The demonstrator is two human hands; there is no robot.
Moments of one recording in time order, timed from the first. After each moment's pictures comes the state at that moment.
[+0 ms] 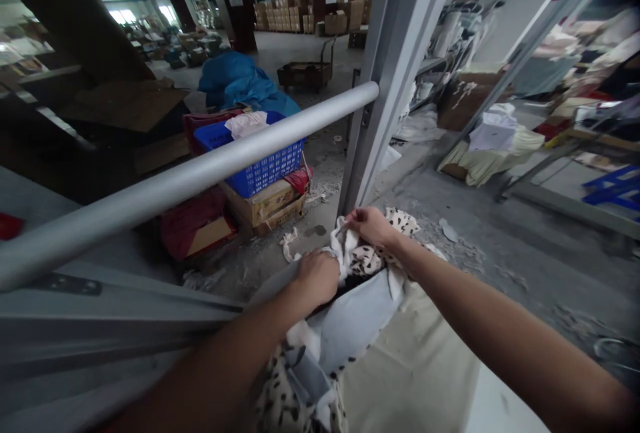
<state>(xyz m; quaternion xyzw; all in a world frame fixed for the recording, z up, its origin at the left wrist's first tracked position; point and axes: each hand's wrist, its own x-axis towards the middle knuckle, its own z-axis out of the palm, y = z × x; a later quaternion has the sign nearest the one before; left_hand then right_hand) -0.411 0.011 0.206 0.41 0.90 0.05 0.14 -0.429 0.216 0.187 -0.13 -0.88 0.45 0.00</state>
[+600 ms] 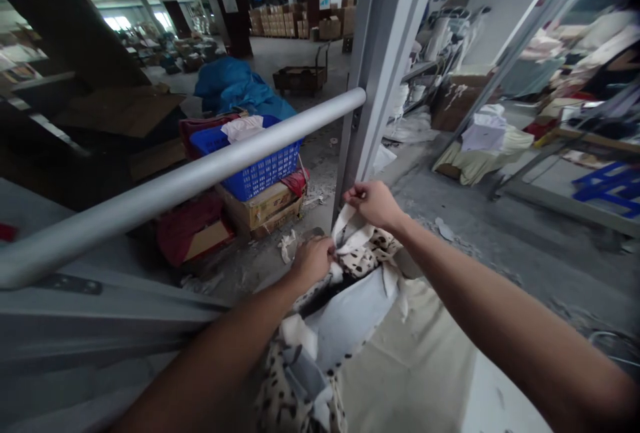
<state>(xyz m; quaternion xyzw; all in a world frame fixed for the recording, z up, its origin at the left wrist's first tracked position) -0.446 0.026 0.180 0.33 0.93 0.13 0.12 -0.430 0.224 0.265 -0.08 -0.85 0.51 0.13</state>
